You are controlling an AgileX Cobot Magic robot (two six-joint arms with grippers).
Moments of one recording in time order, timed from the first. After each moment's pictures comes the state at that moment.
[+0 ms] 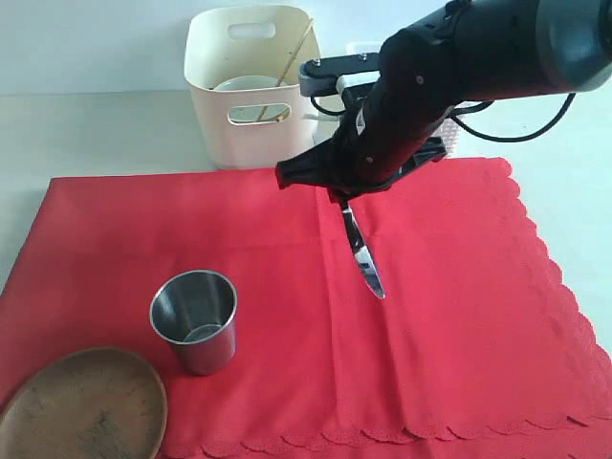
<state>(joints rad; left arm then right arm) 0.02 0.01 0.00 -0.15 0.26 0.05 0.62 1.87 -1.22 -0.10 0.55 0.41</state>
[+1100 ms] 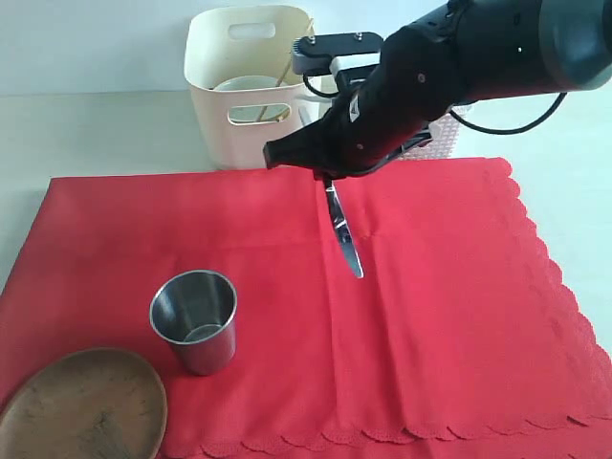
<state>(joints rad) 0.02 0.01 0.00 -0.15 0.26 0.05 0.62 1.86 -1.22 -0.10 0.42 0.41</state>
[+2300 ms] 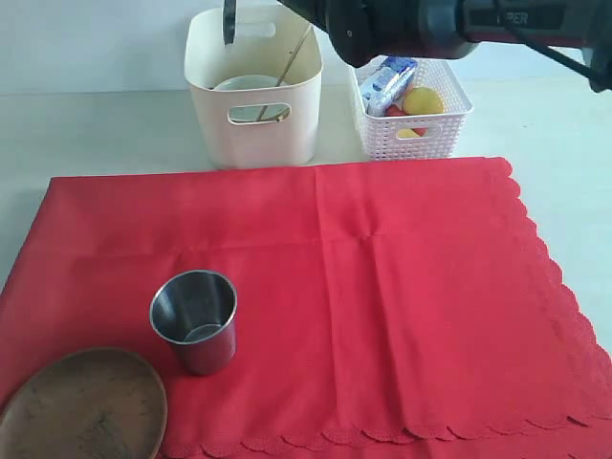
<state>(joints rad) 0.02 0.01 0.00 -0.15 0.26 0.05 0.54 2.23 -1.76 -0.10 -0.40 0.39</state>
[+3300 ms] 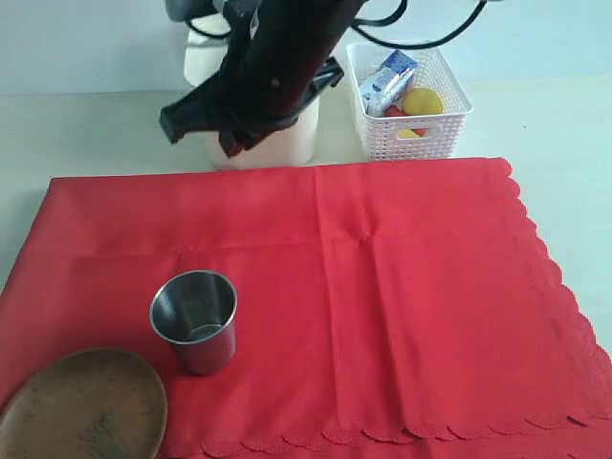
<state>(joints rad) 0.02 0.01 0.00 -0.15 0.26 0.05 0.75 1.94 -1.61 0.09 0.82 0.06</state>
